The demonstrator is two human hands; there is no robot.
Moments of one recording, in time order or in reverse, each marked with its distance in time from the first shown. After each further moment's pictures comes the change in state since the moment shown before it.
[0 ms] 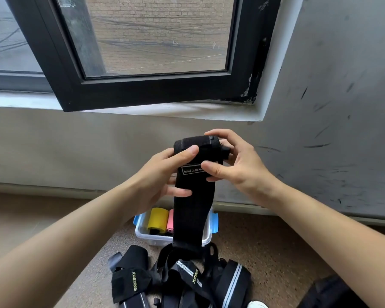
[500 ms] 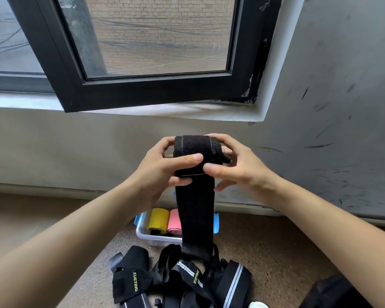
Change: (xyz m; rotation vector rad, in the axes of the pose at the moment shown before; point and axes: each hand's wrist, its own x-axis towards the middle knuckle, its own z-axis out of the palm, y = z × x) left_hand 0.000 0.002 0.000 -0.098 0.101 0.136; right_hand 0.002 -0.005 -0.005 -0.024 -0.114 0.108
